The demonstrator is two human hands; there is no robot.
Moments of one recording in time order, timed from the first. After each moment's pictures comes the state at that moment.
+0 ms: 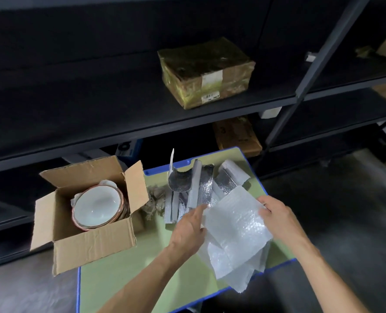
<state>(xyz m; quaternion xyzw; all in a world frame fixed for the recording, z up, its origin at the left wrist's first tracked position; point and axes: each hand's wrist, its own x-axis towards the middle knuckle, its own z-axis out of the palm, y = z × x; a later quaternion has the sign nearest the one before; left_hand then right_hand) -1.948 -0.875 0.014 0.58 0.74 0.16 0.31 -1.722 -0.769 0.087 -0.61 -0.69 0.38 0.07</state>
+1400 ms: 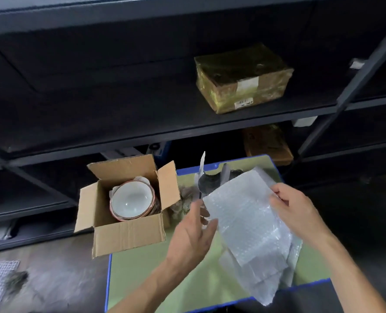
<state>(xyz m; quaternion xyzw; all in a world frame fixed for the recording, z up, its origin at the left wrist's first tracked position) -1.975 -0.929 0.103 0.48 0.74 0.37 0.29 -1.778 -0.770 0.152 -0.51 -0.74 0.42 0.12</state>
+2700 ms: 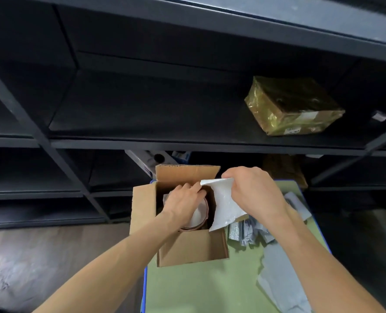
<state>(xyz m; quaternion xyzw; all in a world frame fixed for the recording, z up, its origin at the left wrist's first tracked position) -2.200 -0.927 0.058 0.67 0.74 0.04 0.05 -2.062 -0.861 0.223 -0.40 -0.91 0.08 -0.02</state>
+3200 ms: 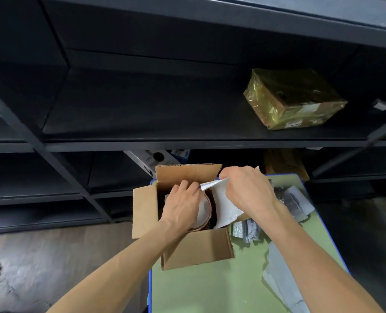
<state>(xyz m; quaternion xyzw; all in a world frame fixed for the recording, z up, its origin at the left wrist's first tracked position) -2.201 -0.936 0.046 0.64 0.76 0.11 0.00 -2.078 -0.852 0.197 -0.42 -0.91 0.06 -0.05</state>
